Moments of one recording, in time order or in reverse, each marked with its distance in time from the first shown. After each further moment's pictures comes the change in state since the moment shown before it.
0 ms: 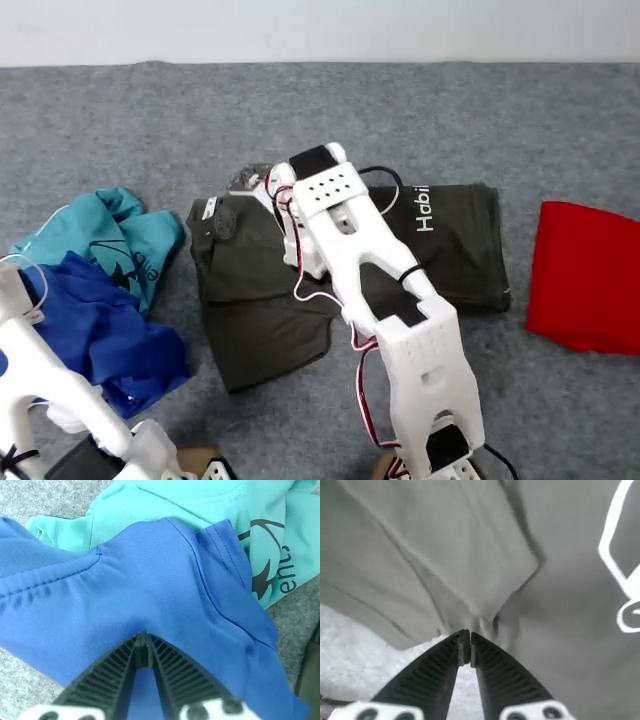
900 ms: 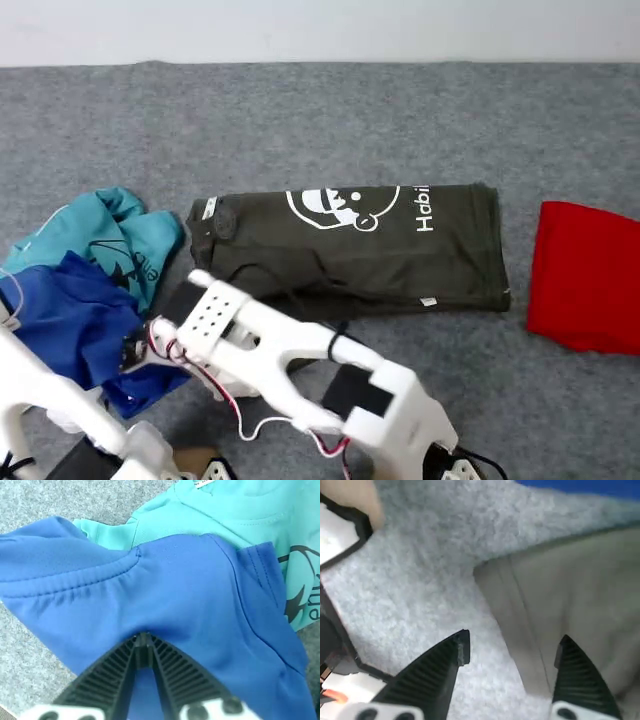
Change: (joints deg) left arm -6.2 0.0 0.0 -4.0 -0.1; right arm -33.5 -9.0 22.9 -7.1 2.0
